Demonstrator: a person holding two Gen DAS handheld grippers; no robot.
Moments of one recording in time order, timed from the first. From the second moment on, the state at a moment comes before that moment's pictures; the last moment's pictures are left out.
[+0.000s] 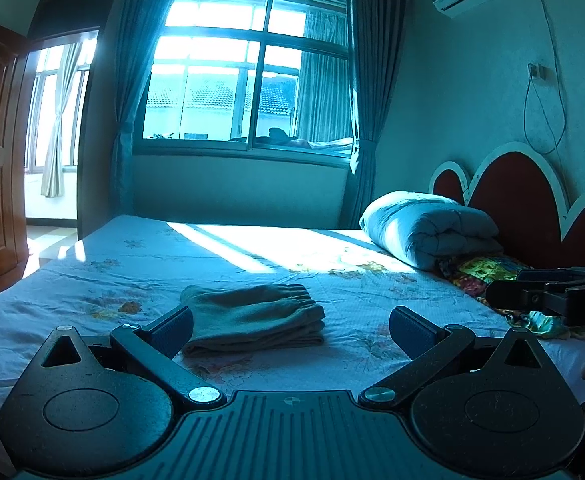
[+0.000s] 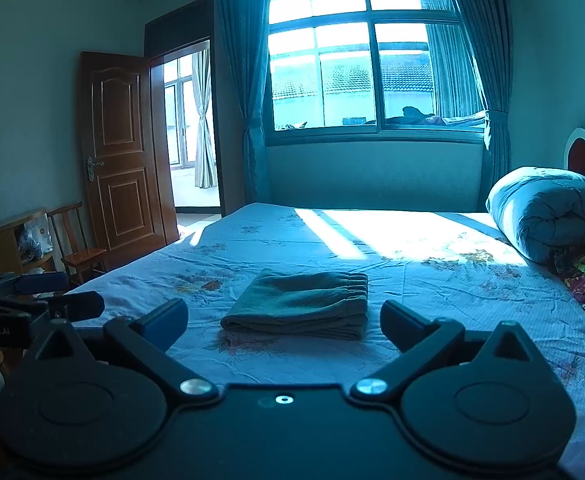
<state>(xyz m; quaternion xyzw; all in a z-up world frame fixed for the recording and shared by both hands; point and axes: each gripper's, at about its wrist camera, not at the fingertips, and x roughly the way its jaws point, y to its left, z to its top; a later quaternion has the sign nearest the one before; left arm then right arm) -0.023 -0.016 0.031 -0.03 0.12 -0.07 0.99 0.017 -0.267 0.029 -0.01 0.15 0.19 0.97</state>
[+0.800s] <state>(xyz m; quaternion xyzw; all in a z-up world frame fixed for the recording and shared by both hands) -0.023 -0.021 0.029 -0.03 0.12 -0.07 0.99 0.017 -0.267 0.029 -0.01 0.15 0.19 0.97</state>
